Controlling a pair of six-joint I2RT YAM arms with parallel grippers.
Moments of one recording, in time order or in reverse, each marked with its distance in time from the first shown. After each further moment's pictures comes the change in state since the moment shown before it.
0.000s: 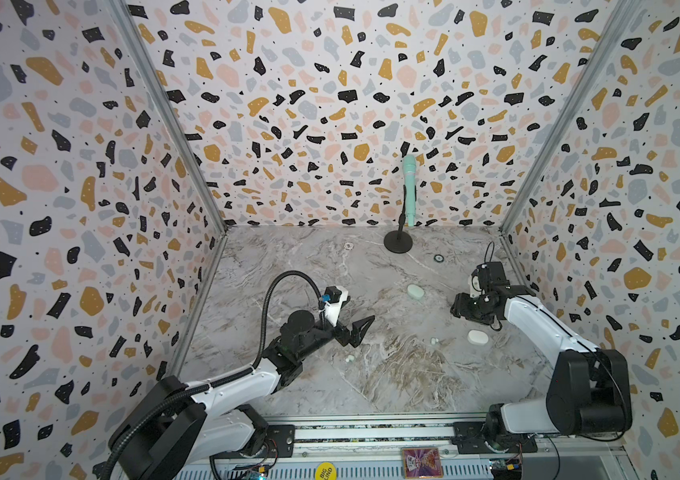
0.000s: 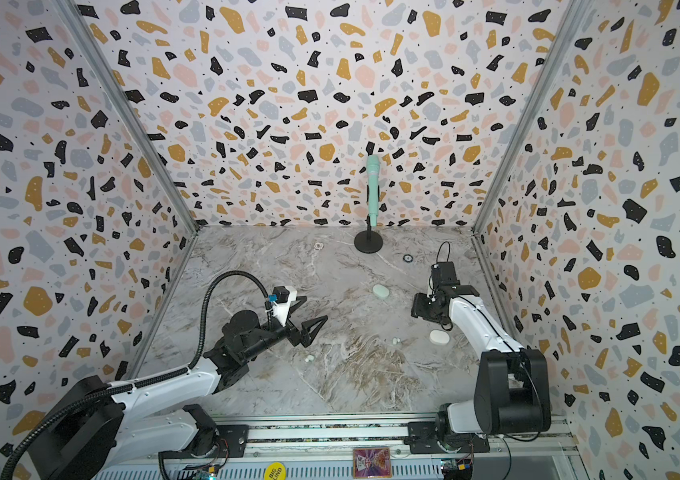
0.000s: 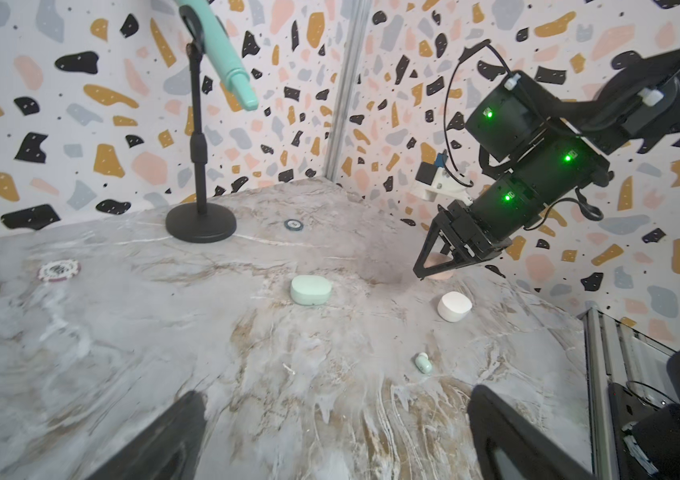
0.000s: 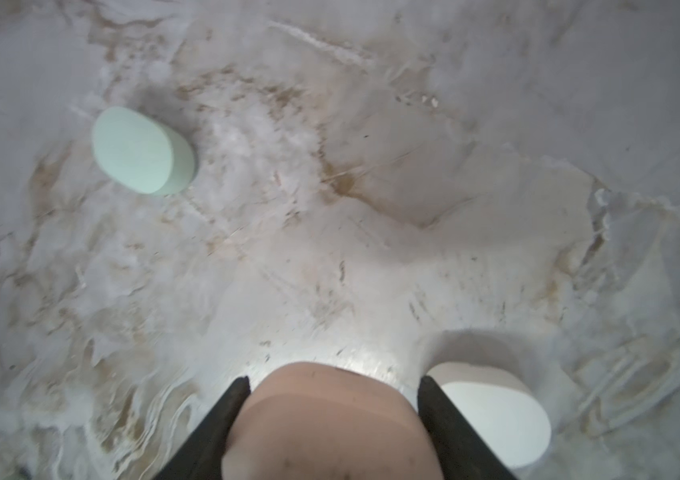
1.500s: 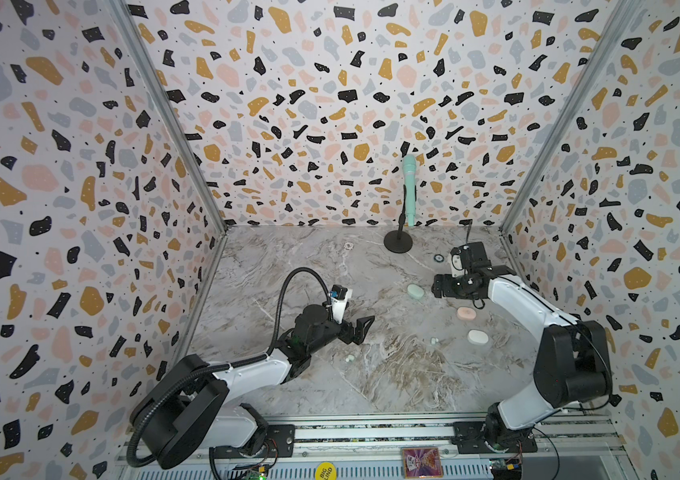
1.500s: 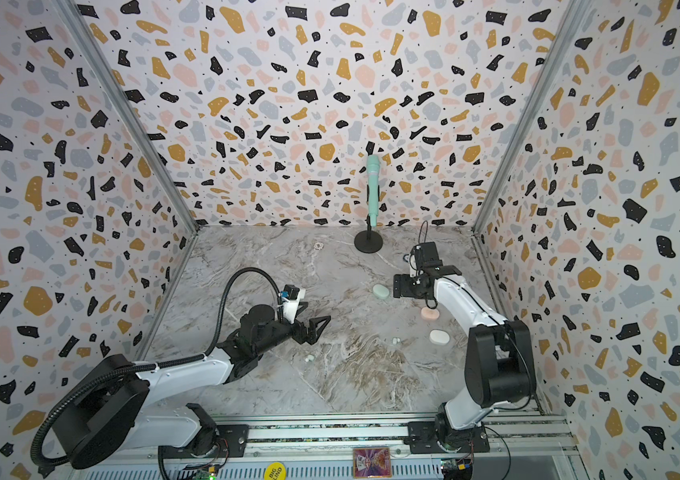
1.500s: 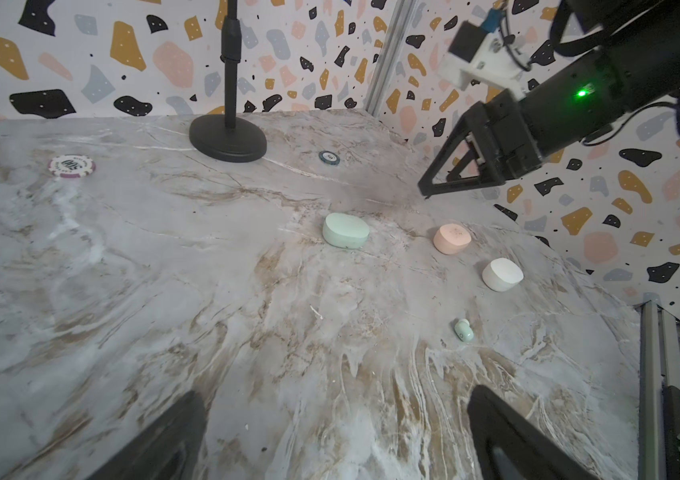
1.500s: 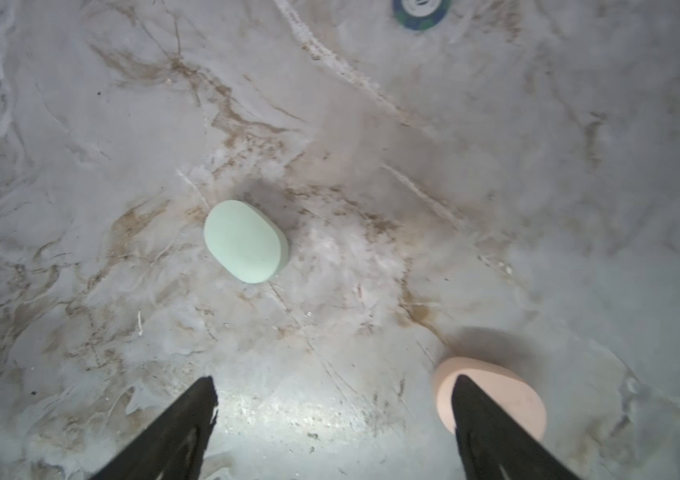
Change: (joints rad) left arm 0.000 0.153 0.084 -0.107 -0.043 -0.053; right arm 0.155 0.189 0.259 0.043 0.015 -0.105
